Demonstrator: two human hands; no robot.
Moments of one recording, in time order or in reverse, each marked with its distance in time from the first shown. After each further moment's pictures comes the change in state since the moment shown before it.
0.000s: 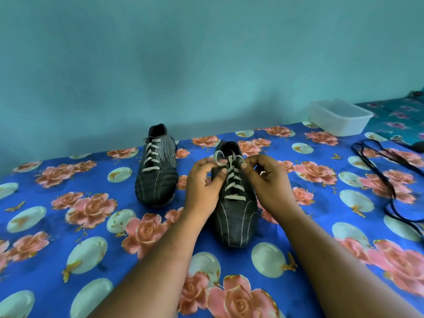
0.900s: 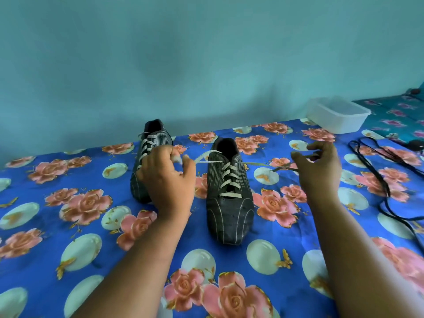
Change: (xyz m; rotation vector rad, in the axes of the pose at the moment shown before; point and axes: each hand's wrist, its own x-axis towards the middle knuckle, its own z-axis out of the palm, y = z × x) left_hand 0.003 0.023 -0.042 0.456 0.583 0.216; right_hand 0.022 0.013 -0.076 -0.240 0.479 0.284
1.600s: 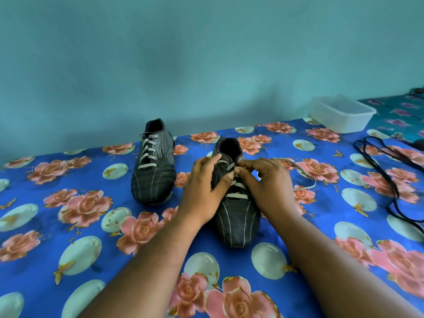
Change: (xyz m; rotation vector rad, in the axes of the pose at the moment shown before) left_hand -0.035 -0.004 0.026 -0.288 -0.815 -0.144; right_hand -0.063 -0.014 0.055 -0.061 -0.293 -0.571
